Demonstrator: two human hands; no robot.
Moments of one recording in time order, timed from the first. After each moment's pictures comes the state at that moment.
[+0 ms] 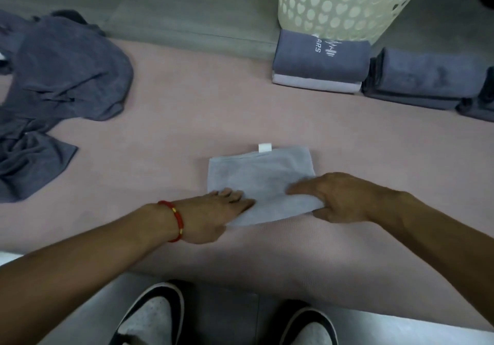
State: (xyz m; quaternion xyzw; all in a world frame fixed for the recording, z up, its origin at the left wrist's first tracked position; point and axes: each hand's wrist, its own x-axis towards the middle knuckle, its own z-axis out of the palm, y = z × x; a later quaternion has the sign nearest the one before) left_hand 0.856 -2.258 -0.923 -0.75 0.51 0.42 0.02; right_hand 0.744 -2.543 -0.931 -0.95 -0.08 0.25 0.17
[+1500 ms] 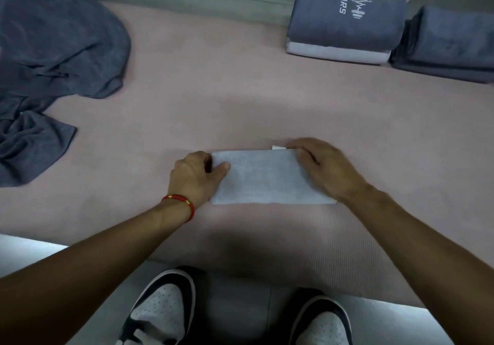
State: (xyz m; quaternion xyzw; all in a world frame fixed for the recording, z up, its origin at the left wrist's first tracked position) left_hand 0.877 -2.248 -0.972 -0.94 0.08 0.20 -0.25; right_hand 0.775 -2.496 -0.968 -0.93 0.15 0.11 0.33
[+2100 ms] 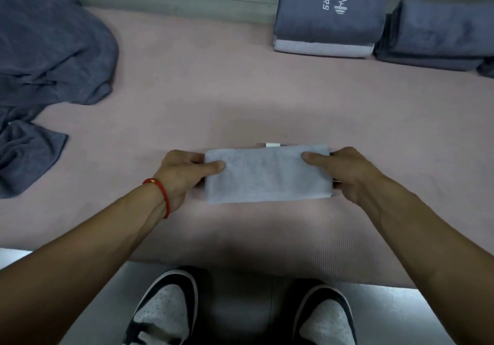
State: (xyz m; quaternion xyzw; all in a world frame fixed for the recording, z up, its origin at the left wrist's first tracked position) left_hand 0.891 -2.239 -0.957 -0.76 -0.08 0.39 -0.52; right_hand 0.756 -2.502 -0.942 -0.63 0.49 0.11 0.60
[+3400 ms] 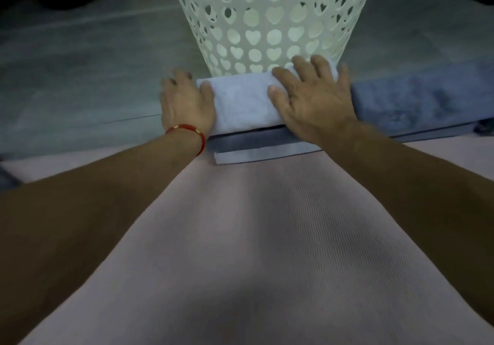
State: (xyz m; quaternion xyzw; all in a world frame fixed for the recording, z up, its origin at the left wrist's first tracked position) left_hand 1.127 -2.567 -0.920 -0.93 0.21 -0.08 -0.30; right_hand 0.983 -2.726 -0.928 -0.96 0.25 -0.16 0.01
